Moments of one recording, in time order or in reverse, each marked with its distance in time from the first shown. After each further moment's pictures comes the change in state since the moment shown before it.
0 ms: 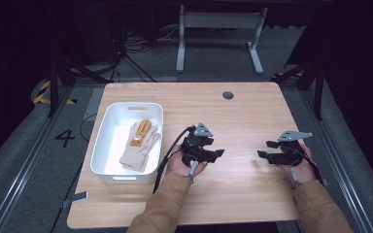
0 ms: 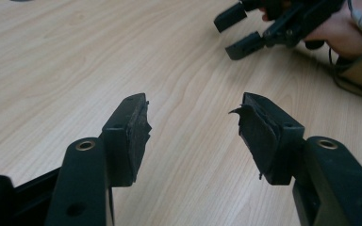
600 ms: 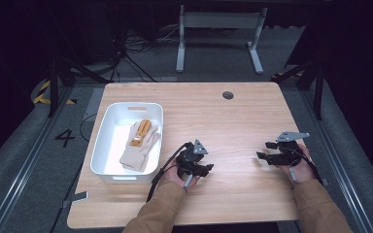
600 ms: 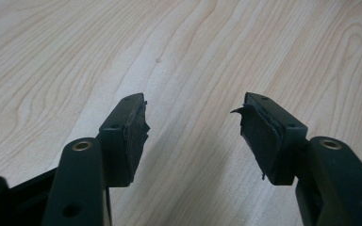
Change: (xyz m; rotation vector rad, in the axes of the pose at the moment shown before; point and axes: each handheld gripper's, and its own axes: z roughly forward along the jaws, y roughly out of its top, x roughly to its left) left arm 0.007 -0.051 0.024 0.131 0.110 0.052; right arm -0.002 -0.004 0.007 0.027 0.010 0.002
